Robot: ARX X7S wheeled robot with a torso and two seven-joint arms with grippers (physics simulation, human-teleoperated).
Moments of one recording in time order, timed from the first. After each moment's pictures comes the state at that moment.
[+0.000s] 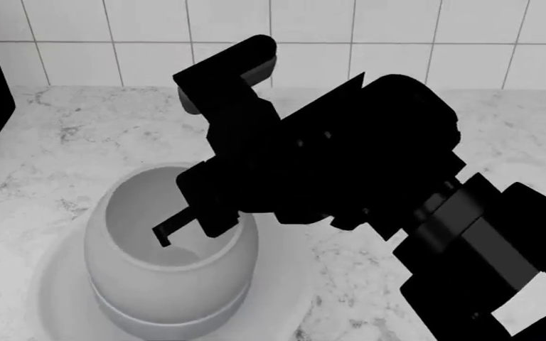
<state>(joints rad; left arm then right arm) -0.63 -0.64 -0.07 0.79 -0.79 -0.54 -0.37 1.57 0.23 -1.15 0.49 1.33 1.09 0.14</state>
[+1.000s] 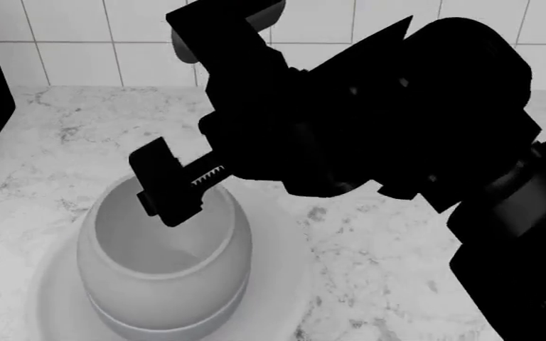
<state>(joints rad) -0.63 -0.64 -0.07 0.80 -0.80 -0.53 -0.38 1.66 0.31 -1.04 0.34 1.50 1.17 0.27</state>
